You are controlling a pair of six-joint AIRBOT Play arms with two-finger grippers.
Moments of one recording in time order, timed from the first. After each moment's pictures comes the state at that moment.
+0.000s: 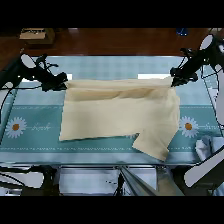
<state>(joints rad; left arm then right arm) 0.02 -1.62 1.36 1.24 -1.11 -1.73 -0.13 -1.93 1.91 -1.39 1.65 1.56</state>
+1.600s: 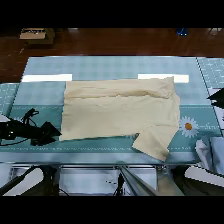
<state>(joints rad) 0.47 -1.14 0.48 1.01 -1.29 -1.32 -0.76 -1.36 1.26 -1.03 1.53 1.32</state>
